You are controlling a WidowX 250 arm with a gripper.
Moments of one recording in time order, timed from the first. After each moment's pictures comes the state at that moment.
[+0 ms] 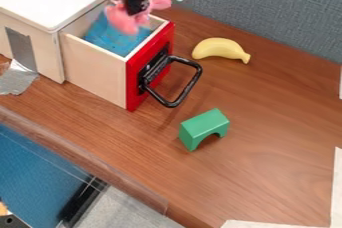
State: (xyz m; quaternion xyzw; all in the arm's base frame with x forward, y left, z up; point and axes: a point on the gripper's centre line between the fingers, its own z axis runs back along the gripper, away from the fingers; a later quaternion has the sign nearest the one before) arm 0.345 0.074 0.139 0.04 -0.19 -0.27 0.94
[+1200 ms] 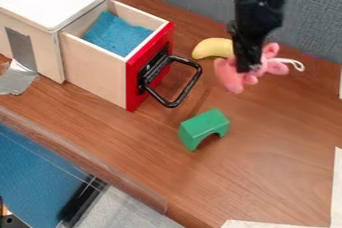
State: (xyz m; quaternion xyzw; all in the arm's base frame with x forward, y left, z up) arm 0.367 -0.090 0.100 -0.03 -0.18 -0.48 0.86
